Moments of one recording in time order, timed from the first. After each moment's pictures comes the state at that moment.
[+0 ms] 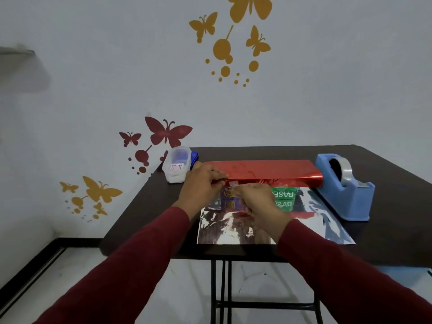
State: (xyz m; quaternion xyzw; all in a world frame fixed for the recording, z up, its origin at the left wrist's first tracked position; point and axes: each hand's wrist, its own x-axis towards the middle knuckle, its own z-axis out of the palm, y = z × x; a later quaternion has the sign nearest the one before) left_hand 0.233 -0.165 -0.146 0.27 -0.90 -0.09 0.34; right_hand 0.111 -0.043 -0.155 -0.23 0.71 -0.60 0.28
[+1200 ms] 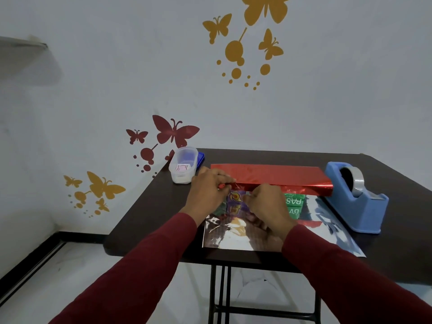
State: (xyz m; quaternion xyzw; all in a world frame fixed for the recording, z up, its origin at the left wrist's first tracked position) left_hand 0.230 -0.172 -0.161 0.28 -0.87 -0.13 0.37; right_hand 0.089 -0.051 -0.161 -0.45 0.83 -0.32 0.02
